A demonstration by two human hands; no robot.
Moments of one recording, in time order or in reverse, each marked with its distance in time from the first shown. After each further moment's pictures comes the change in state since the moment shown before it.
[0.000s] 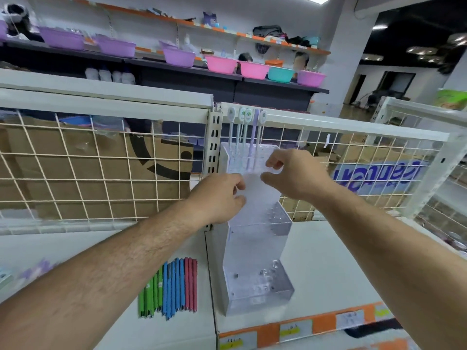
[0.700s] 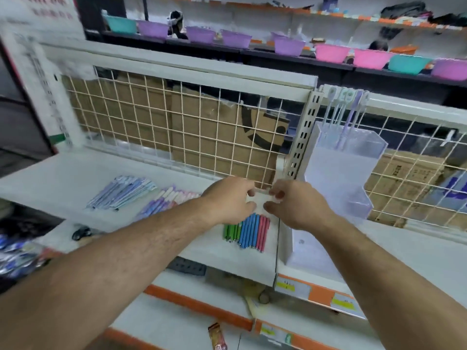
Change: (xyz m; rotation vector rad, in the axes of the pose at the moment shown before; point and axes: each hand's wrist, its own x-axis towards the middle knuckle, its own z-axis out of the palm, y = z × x) left_hand -0.172 -0.029 -0.026 0.204 0.009 -0.392; right_hand -0.103 -0.101 0.073 0.135 -0.329 -0.293
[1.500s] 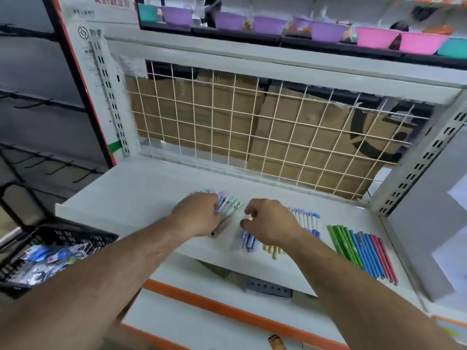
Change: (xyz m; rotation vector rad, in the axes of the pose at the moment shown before) left_hand -0.038 -0.349 -0.070 0.143 -0.101 -0.220; right_hand 0.121 -0.275 0.169 0.099 -0.197 0.006
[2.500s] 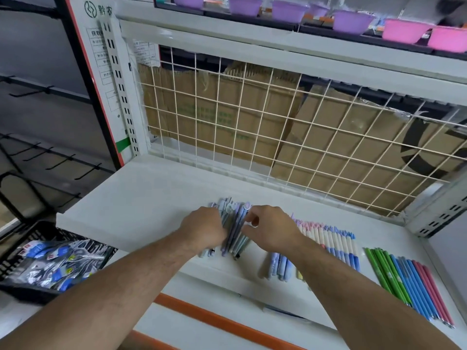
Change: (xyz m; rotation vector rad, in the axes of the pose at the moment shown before) left_hand 0.059 -0.067 0.038 -0.069 -0.104 -0.231; right_hand 0.084 -0.038 0.039 0.030 -0.079 0.008
